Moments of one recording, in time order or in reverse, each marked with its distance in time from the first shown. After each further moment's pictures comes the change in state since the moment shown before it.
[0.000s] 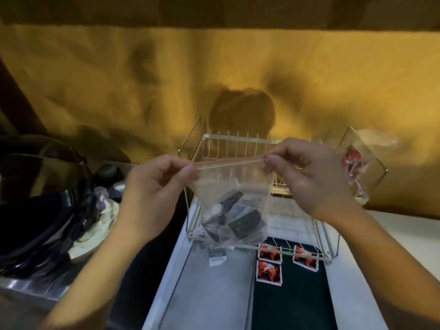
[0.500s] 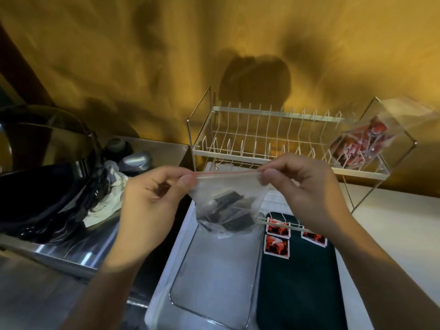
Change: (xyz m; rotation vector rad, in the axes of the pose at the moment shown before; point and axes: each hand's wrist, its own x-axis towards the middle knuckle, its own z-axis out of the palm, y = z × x) left_hand -0.054 -0.021 -0.002 -0.111 0.060 -0.172; right_hand -0.048 0.012 0.037 0.129 -0.084 0.126
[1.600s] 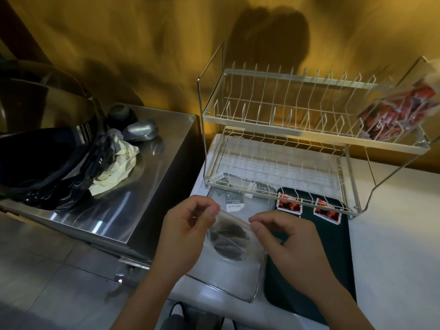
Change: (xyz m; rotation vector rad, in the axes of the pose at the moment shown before) left_hand -0.076 -0.075 0.028 0.010 -0.138 -0.386; right_hand -0.102 0.036 0.073 0.085 -0.093 0.315
